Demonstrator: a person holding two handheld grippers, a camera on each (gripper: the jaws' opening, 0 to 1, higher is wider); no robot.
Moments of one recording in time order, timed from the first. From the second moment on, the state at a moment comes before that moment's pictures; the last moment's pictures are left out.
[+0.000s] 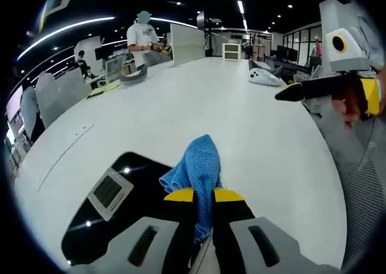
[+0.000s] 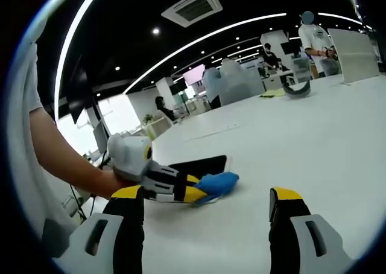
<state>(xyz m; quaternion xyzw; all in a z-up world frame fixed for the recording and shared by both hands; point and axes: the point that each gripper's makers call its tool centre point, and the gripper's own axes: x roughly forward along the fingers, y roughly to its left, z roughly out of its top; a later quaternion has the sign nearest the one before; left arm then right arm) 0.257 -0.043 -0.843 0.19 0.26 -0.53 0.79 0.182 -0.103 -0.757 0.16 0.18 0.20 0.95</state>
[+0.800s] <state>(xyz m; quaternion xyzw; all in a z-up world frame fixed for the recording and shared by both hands) 0.257 -0.047 -0.842 0.19 0.25 -0.53 0.79 0.181 -0.100 -0.756 0.14 0.18 0.21 0.95</state>
